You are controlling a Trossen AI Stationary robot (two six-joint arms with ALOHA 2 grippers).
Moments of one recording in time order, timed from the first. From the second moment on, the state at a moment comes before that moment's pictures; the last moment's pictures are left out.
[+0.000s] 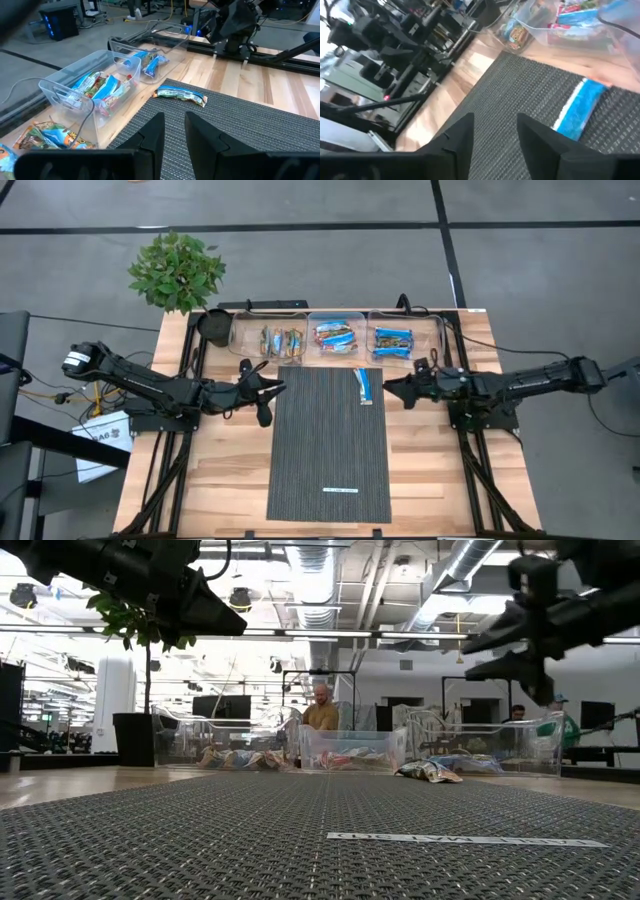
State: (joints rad) left arm -0.21 1.05 0.45 0.30 -0.59 -0.23; right arm 0.04 0.63 0.18 0.13 0.24 0.86
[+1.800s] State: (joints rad) left arm -0.21 1.05 0.45 0.30 -0.59 -0.18; right arm -0.13 1.67 0.81 -0.38 0.16 0.76
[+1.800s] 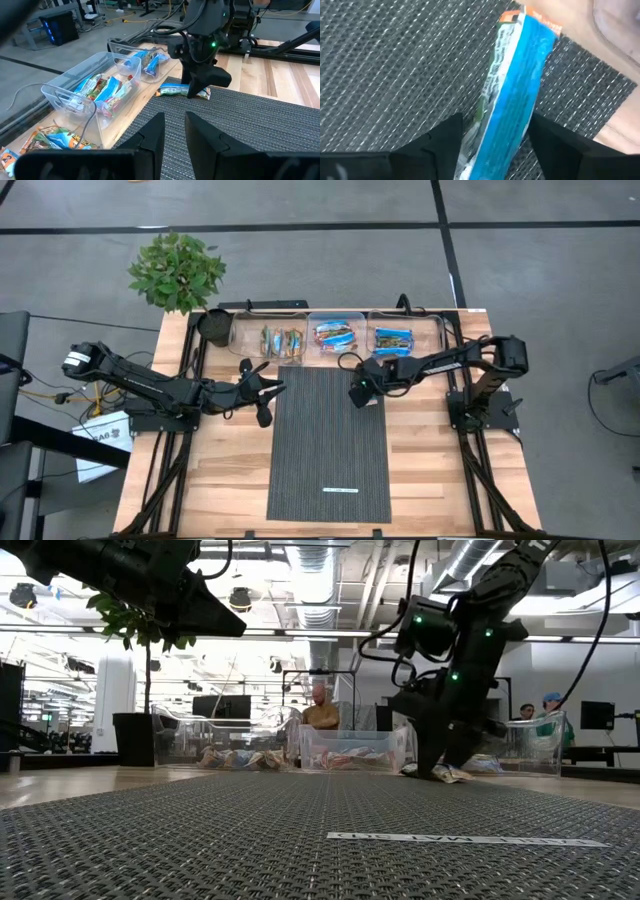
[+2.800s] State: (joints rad) left arm -0.21 1.05 0.45 0.31 -0.60 -0.19; right arm -0.11 1.72 0.97 -0.43 0.16 0.62
